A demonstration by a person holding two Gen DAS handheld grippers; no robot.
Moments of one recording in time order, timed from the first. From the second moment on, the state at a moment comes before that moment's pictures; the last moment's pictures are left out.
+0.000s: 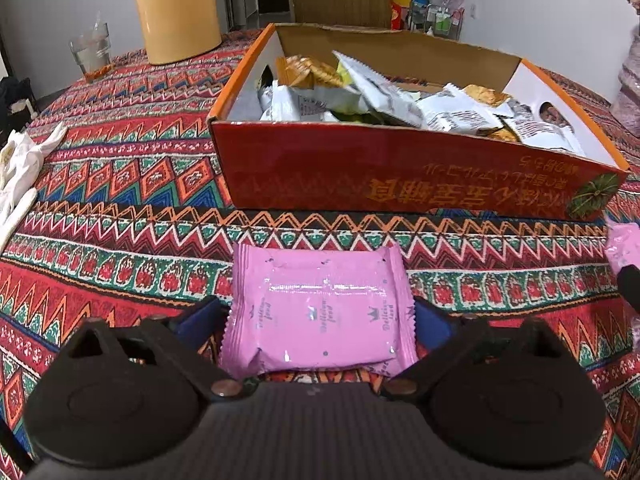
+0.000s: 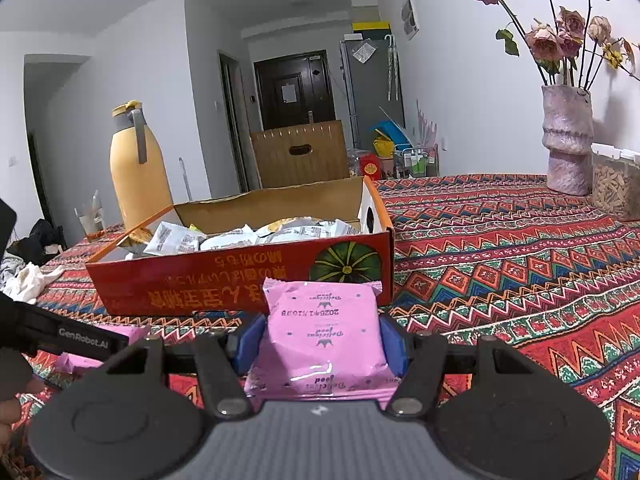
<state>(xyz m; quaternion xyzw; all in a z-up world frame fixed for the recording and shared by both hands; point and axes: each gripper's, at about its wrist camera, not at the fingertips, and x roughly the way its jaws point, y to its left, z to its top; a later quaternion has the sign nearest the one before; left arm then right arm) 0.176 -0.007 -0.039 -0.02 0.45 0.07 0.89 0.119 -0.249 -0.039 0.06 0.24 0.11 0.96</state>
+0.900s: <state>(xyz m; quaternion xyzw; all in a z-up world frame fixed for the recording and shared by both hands) 0.203 -0.028 0.066 -0.05 0.27 0.03 0.96 0.187 -0.214 0.030 0.00 0.18 0.12 0.98</state>
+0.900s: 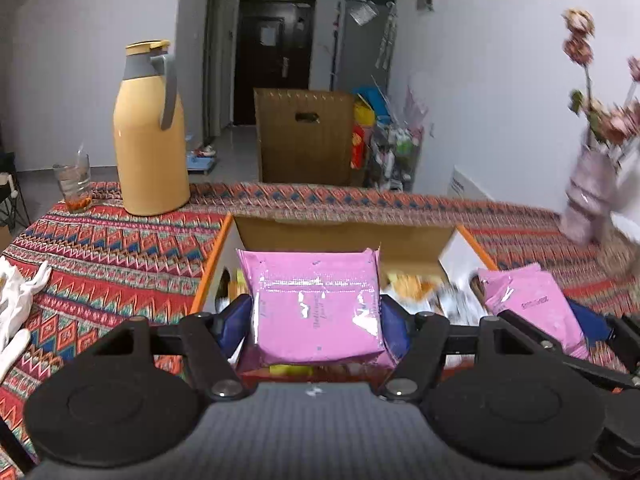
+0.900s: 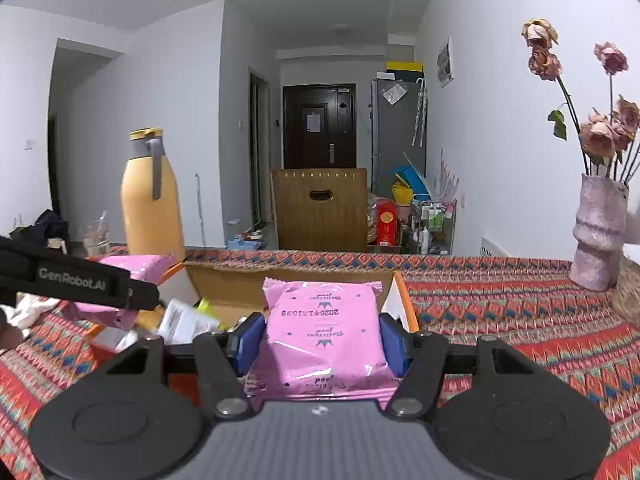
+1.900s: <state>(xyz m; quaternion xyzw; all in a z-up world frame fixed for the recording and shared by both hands) 0.192 0.006 0.070 -0.08 0.22 0.06 0.97 0.216 -0.223 0.027 0.04 0.18 0.09 0.98</state>
